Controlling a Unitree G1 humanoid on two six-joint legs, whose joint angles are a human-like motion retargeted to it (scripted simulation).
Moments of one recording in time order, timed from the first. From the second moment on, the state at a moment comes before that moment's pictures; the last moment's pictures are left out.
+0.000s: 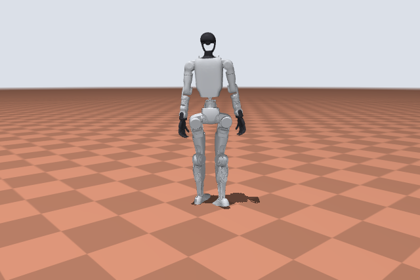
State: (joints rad) left arm 0.06 0.16 0.12 1.65 0.56 -0.03 -0.02; right arm -0.12 -0.15 -0.03 1.60 -0.64 0.09 -0.01; waist -0.21 -0.01 -0.02; left_leg -0.20 -0.19 -0.54 0.15 0.02 0.00; right_leg -0.09 0.22 0.43 0.25 0.09 -0.12
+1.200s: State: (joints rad) left arm 0.00 0.11 -0.01 1.56 0.71 -0.05 -0.03; right arm -0.07 -0.14 -0.11 1.66 -0.55 0.08 -0.06; waist -0.31 -0.05 -0.08; left_leg -0.03 -0.16 -0.21 0.14 -0.16 0.08; right_leg -0.19 0.03 0.11 0.10 0.00 0.10
